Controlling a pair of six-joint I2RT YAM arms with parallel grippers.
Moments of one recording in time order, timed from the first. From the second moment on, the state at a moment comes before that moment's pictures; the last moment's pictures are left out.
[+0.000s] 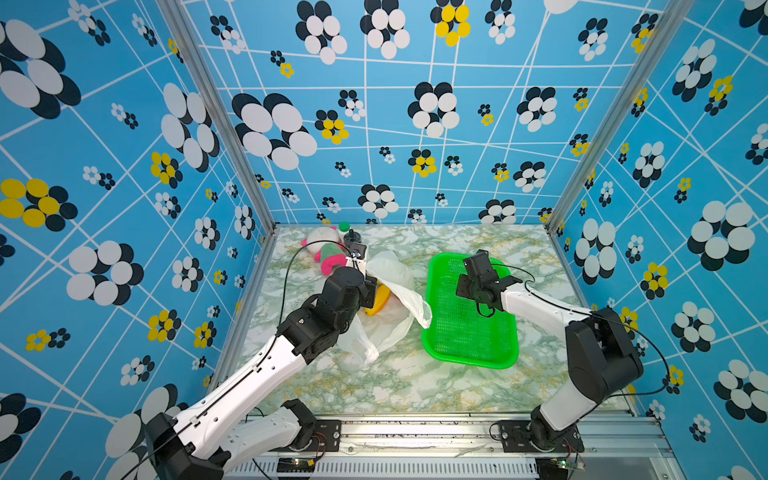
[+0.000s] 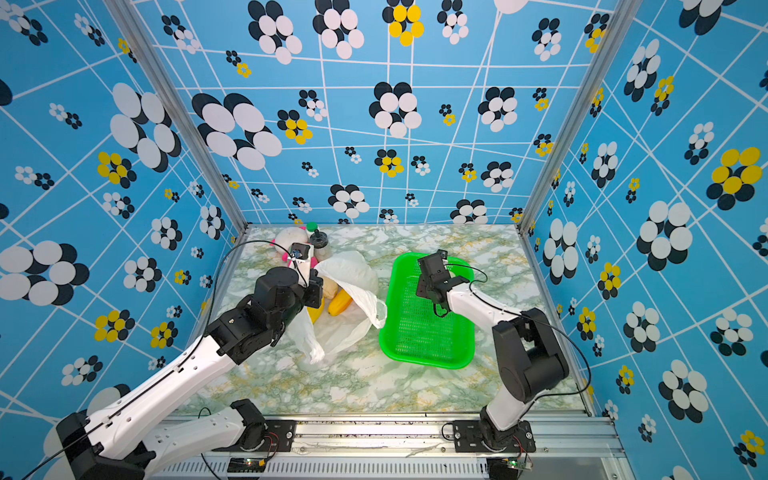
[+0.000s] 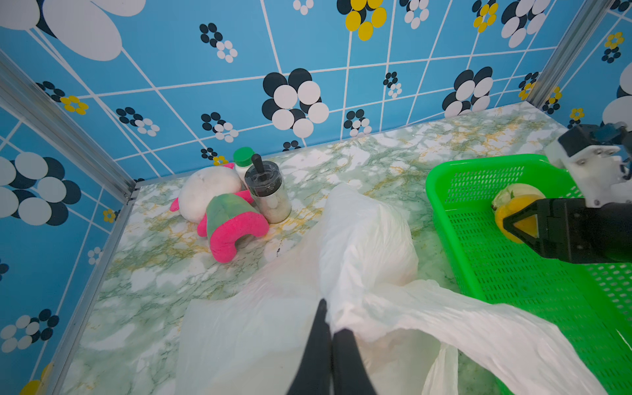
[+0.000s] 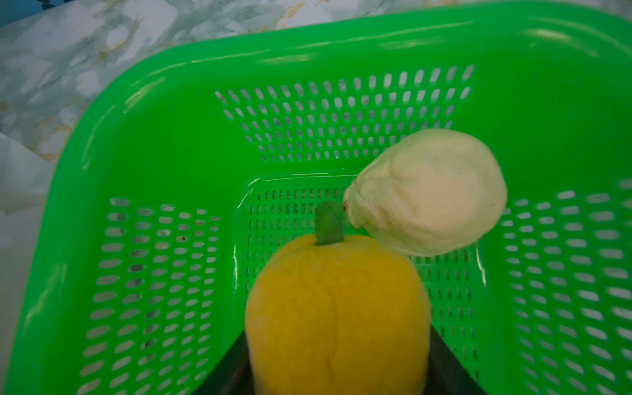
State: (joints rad) left arm -0.70 1.04 1.02 -0.40 -0.44 -0.15; right arm 0.43 1.70 1.09 -0.35 0.25 0.54
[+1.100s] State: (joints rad) left arm -0.69 1.06 1.02 -0.40 -0.38 -0.15; right arm 0.96 0.85 0.76 -0.13 0.24 0.26
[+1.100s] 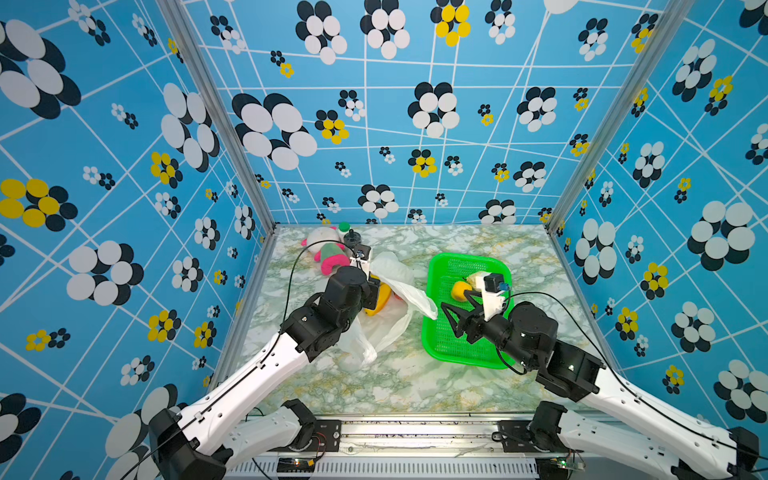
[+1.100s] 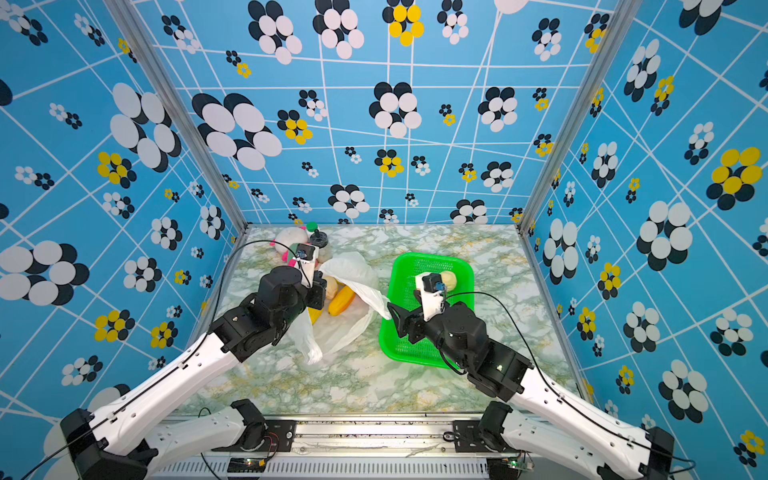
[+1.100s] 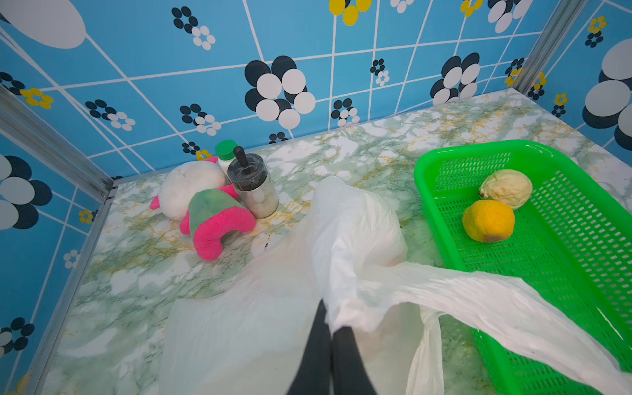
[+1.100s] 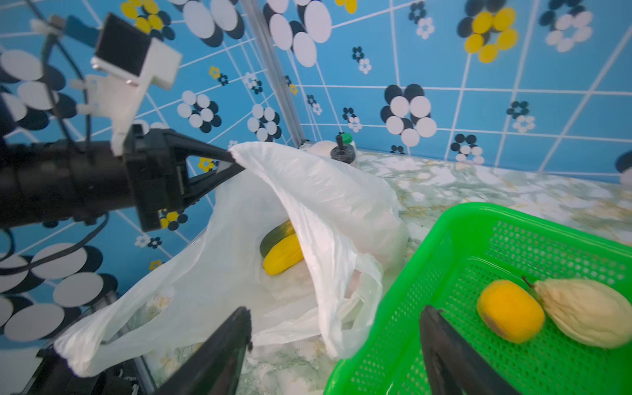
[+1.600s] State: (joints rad) left arm -0.69 1.08 1.03 -0.40 -0.37 -0.15; right arm 1.05 1.41 0.91 -0.05 0.17 0.22
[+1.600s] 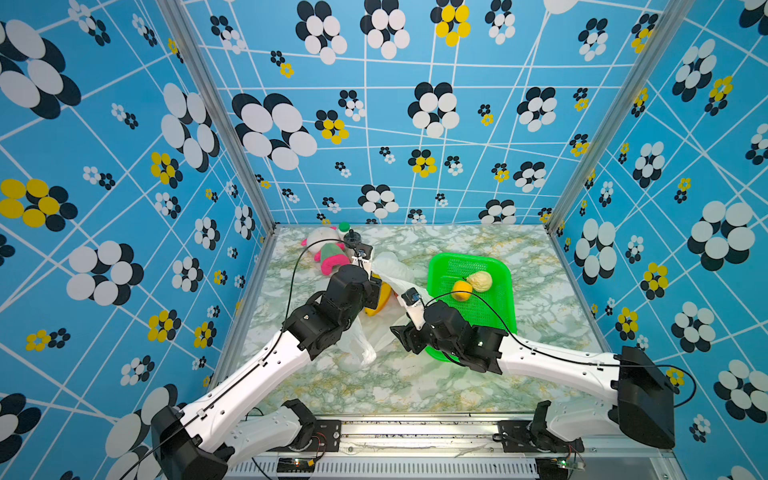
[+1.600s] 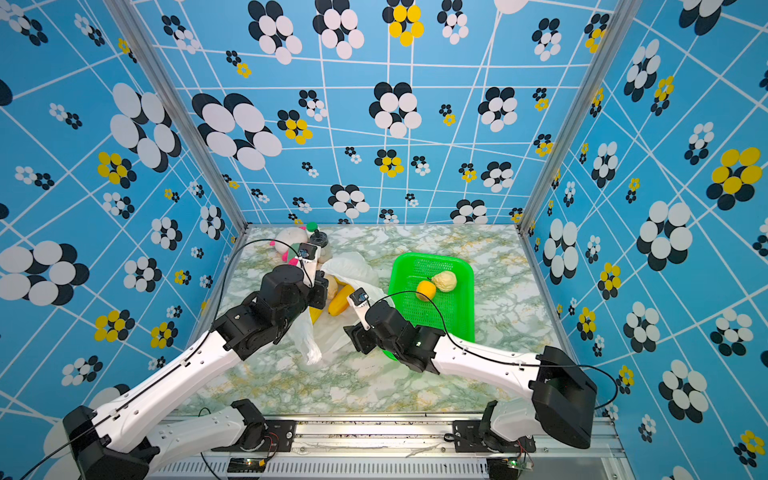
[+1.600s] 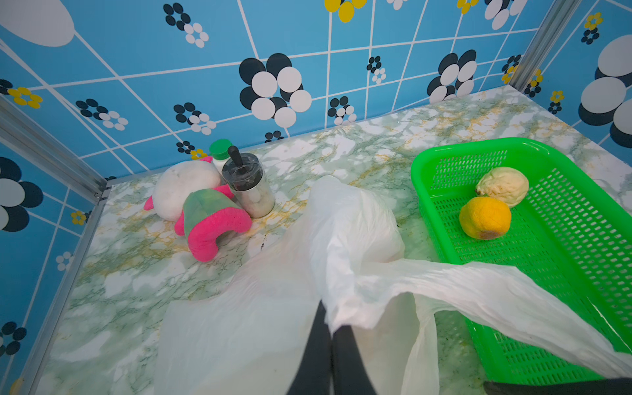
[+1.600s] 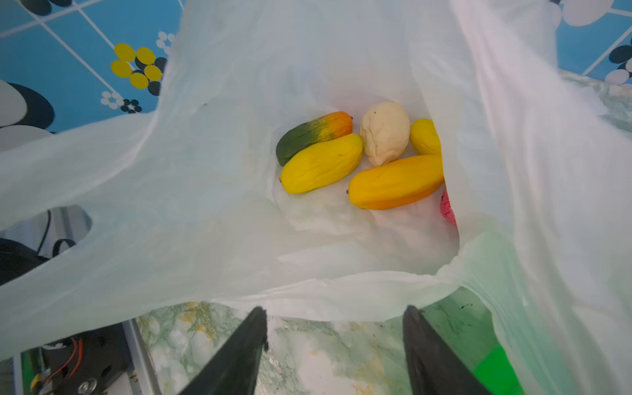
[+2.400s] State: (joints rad) left arm -0.68 1.10 1.05 -0.39 -0.35 -0.15; right arm 1.05 2.03 1.44 -0.31 0.49 0.52
